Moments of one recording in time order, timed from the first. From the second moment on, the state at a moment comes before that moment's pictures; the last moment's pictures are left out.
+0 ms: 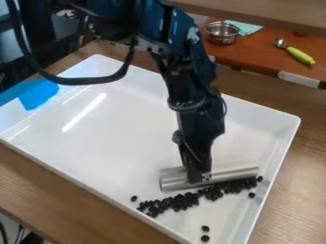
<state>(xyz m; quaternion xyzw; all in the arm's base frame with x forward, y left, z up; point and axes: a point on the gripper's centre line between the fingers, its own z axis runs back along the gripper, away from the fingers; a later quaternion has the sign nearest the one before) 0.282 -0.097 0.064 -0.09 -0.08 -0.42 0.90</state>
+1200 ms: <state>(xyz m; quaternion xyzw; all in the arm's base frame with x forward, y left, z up) 0.305 0.058 0.099 -0.05 -0.10 -0.23 0.97</state>
